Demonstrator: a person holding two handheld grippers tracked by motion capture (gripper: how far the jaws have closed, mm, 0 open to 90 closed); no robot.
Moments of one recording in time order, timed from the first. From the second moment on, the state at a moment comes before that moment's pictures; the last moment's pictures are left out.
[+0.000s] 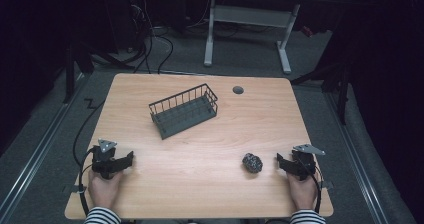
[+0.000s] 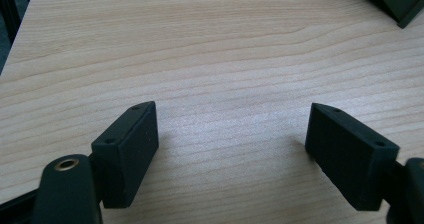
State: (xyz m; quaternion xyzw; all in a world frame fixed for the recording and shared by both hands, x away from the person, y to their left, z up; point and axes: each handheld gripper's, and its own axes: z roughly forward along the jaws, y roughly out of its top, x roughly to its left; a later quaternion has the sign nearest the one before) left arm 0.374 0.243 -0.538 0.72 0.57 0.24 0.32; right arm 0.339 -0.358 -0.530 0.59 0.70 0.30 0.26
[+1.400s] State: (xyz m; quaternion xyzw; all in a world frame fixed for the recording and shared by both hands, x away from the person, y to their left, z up) left arm 0.374 0.238 -0.533 0.72 0.57 0.23 0.33; right arm 0.339 -0.358 -0.530 0.59 0.70 0.30 0.26
